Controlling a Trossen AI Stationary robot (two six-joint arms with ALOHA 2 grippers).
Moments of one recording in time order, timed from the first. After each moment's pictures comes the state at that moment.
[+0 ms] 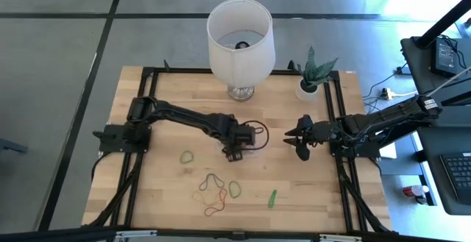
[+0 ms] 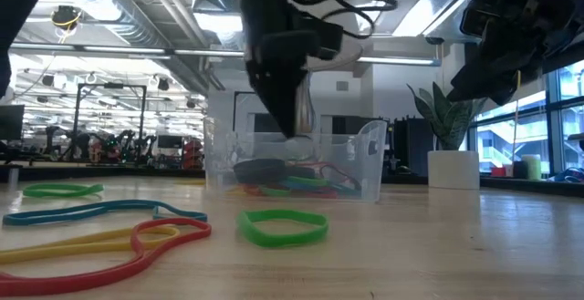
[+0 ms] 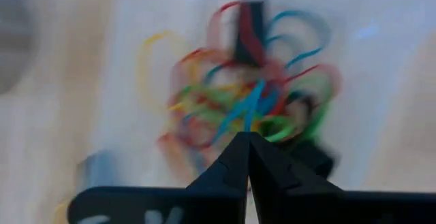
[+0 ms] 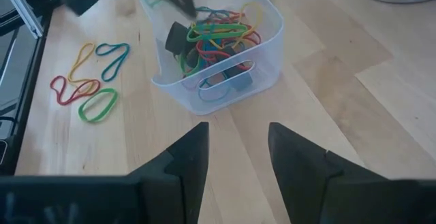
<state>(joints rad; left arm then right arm) -0.09 2.00 1.60 -0.91 -0.21 -0.29 0.23 0.78 0.40 -0.23 0.27 0.57</state>
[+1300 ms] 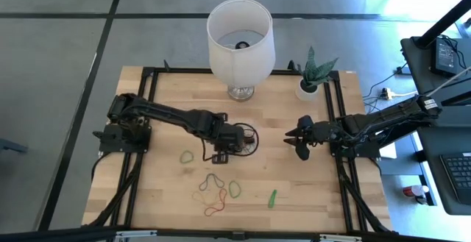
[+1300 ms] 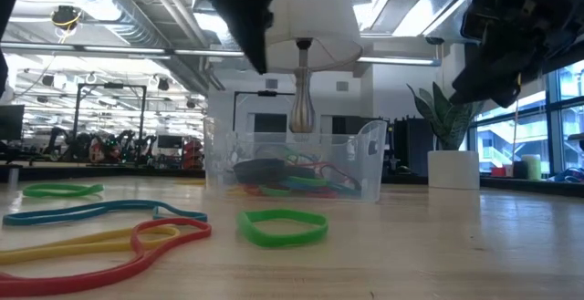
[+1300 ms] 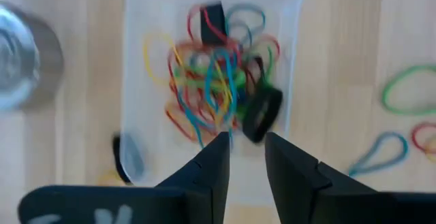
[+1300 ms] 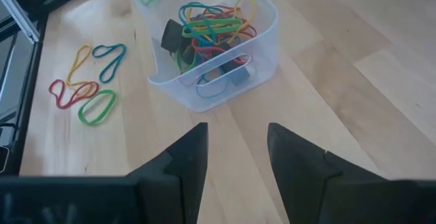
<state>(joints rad) -0.15 1.81 1.60 -1.05 -0.19 -0.17 0.23 0.78 0.40 -0.24 0.27 0.63</state>
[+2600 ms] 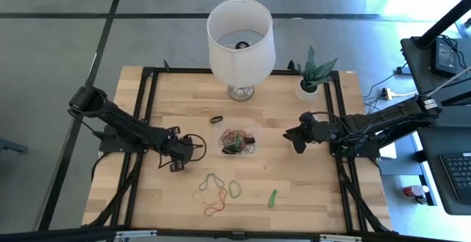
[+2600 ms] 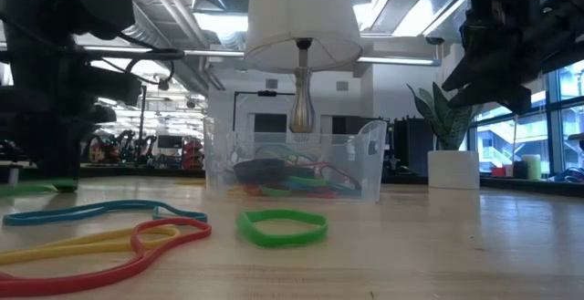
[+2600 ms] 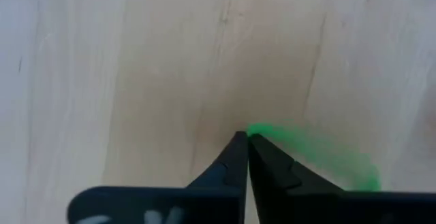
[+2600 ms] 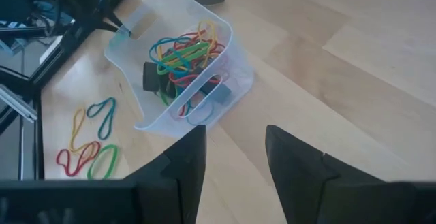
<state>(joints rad) -0.37 1.37 0.56 -0.61 -0.18 -0.59 0.23 0.79 0.40 -0.25 0.37 0.94</state>
